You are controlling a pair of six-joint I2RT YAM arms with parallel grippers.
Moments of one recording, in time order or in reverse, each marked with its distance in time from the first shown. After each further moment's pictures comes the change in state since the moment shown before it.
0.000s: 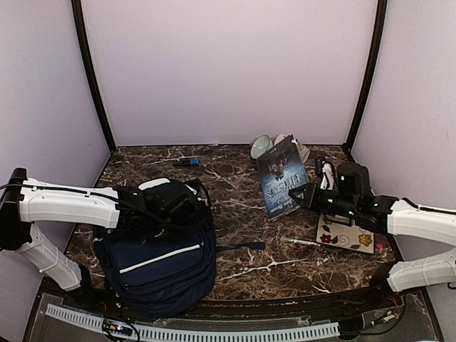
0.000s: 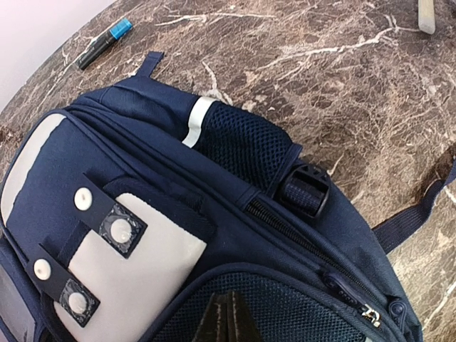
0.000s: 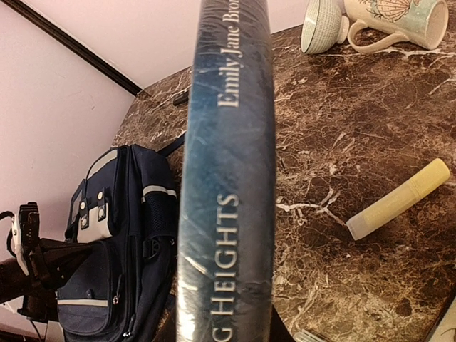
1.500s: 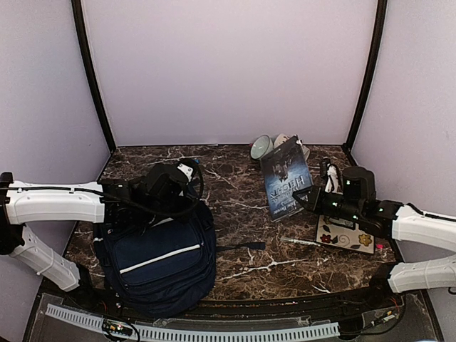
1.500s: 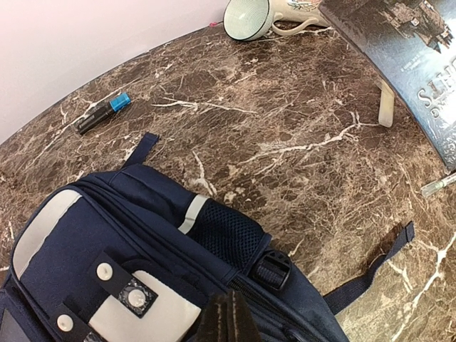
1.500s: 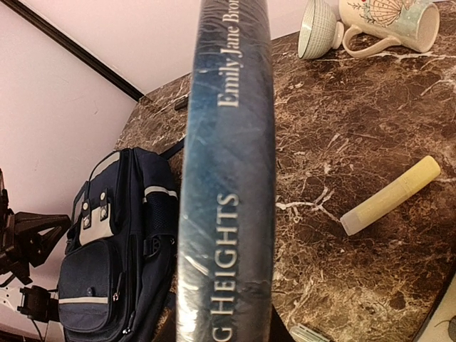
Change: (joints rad) left arm 0.051 -0.095 0.000 0.213 0.045 0.087; right arm 0.000 -0.071 -0.047 -0.004 0.019 0.002
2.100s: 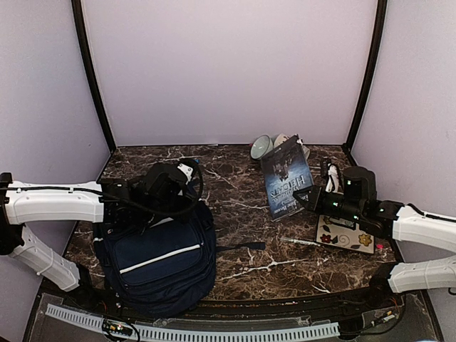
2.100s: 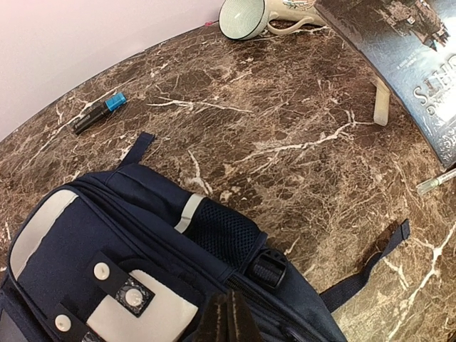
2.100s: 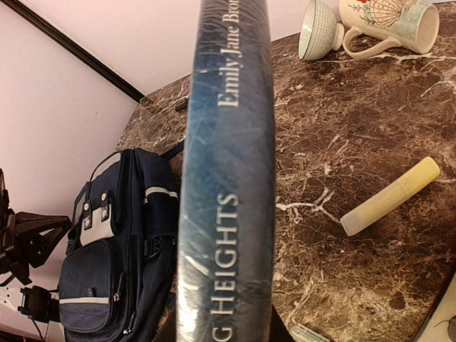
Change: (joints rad) left arm 0.000 -0.005 0.002 -0.003 0.018 0.003; right arm 0.000 -0.012 -0.002 0.001 0.003 -0.001
